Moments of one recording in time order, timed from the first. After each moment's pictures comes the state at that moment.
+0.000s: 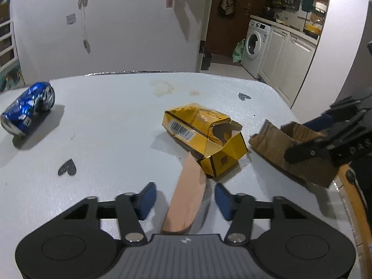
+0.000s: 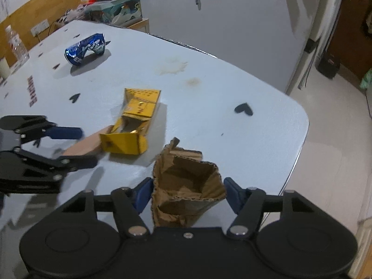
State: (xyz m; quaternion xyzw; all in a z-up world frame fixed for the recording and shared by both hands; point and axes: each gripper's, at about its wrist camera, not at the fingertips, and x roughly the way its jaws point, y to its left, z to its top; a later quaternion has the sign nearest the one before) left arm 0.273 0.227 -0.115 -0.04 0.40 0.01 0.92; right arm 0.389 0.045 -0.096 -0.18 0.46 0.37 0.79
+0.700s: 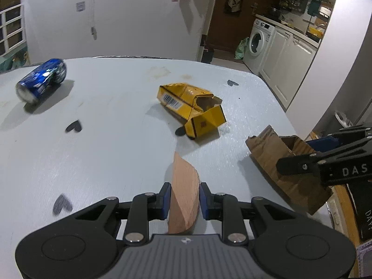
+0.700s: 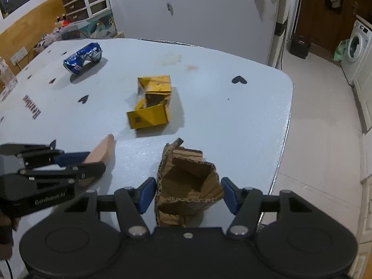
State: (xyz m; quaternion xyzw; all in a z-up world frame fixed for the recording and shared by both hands) left arm 0.214 0.211 -0.105 -0.09 0.42 0.02 0.90; right arm 0.310 0.033 -0.091 -0.12 0.47 0.30 0.83
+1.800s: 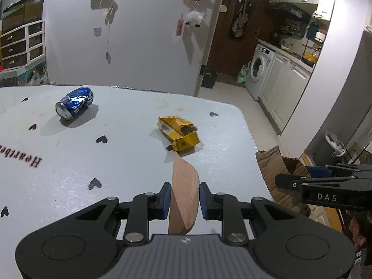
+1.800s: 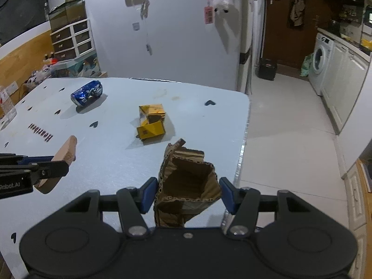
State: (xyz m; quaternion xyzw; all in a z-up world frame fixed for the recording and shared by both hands) left arm 0.121 0.175 -0.009 -0.10 0.36 0.04 0.93; right arm 0.209 -0.022 -0.034 -0.07 0.38 0.24 0.89
